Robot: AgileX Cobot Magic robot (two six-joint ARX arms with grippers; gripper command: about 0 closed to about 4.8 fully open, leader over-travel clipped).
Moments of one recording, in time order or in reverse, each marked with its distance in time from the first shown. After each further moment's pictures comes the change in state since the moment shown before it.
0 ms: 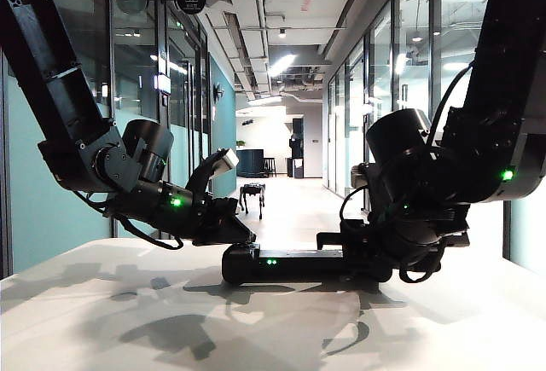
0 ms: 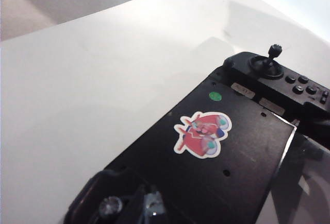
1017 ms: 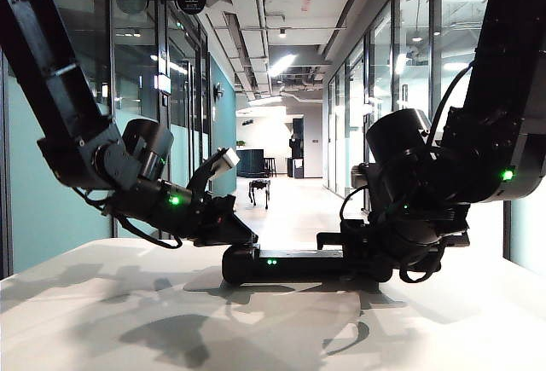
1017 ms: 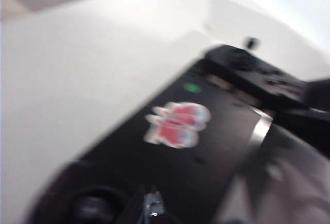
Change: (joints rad) left arm 0.000 -0.016 0.000 -0.060 0.075 0.001; right arm 0.000 0.000 0.000 0.000 0.001 0.000
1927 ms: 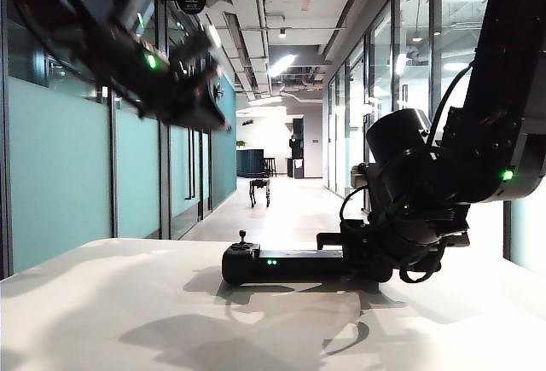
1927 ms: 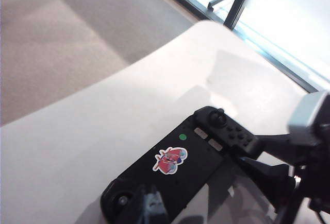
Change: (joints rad) left arm 0.000 -0.480 -0.002 -0.488 -0.205 0.026; right arm 0.000 0.000 0.000 0.000 -0.001 -0.003
